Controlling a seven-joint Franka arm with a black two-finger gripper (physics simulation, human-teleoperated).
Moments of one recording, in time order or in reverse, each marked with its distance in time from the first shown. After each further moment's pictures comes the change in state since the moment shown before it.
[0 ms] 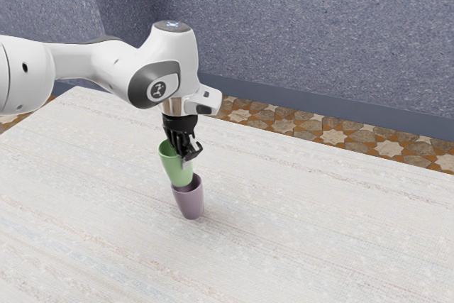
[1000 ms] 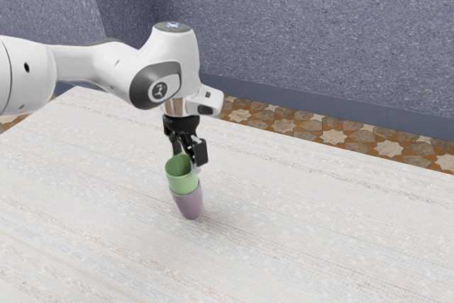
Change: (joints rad) arm -0.001 -0.007 0.000 0.000 -0.019 0.000 0.017
